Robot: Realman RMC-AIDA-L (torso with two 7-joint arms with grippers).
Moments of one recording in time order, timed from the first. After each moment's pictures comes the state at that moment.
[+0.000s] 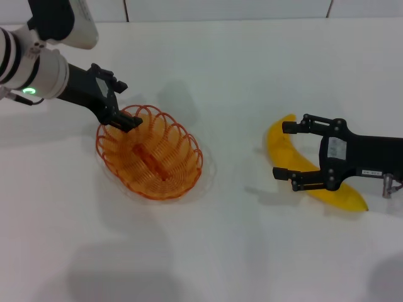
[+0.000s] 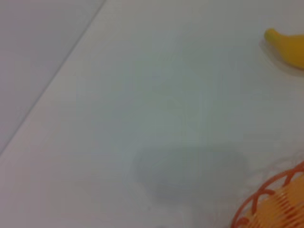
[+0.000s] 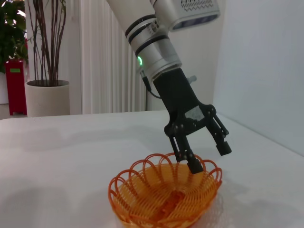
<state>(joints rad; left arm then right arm) -0.92 -2.04 0.95 0.65 2.51 1.13 -1.57 0.51 1.99 -0.38 -0.38 -2.22 -1.63 0.80</state>
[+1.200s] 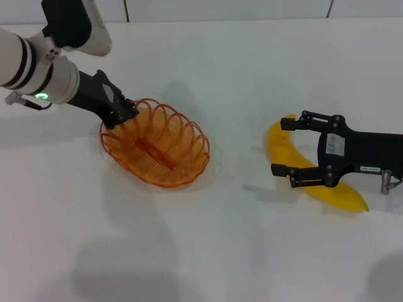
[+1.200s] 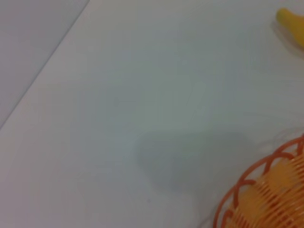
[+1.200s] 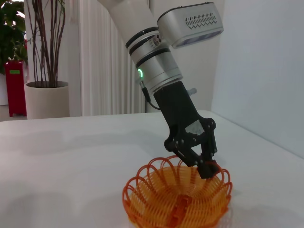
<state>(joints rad) -0.95 -2.04 1.00 0.57 2.52 1.04 -1.62 0.53 1.99 -0.37 -0.38 -2.22 -1.63 0.81</state>
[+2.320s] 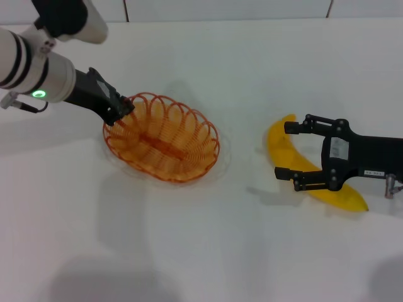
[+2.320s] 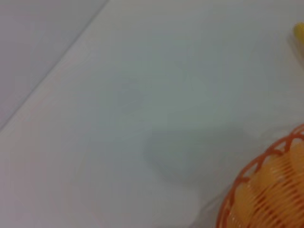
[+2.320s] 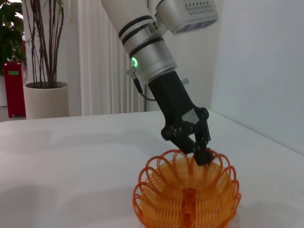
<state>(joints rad) -0.81 -2.05 1.26 0.85 2.46 1.09 -1.95 0.51 1.98 -0.37 -0.38 -2.22 -1.63 0.81</state>
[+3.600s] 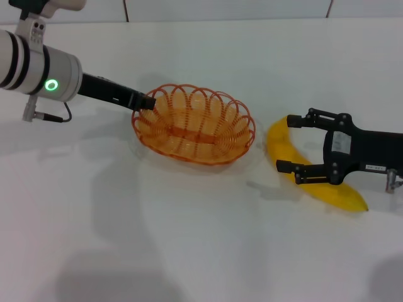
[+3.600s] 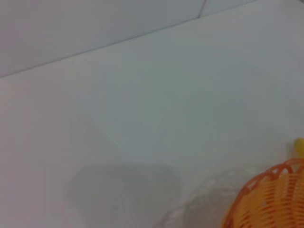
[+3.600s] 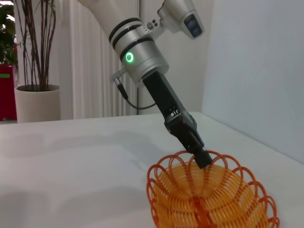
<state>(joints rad) -0.85 -2.04 1.11 0.72 2.29 1.13 -2.24 0.51 1.98 -0.35 -0.38 -2.22 -1.63 0.81</state>
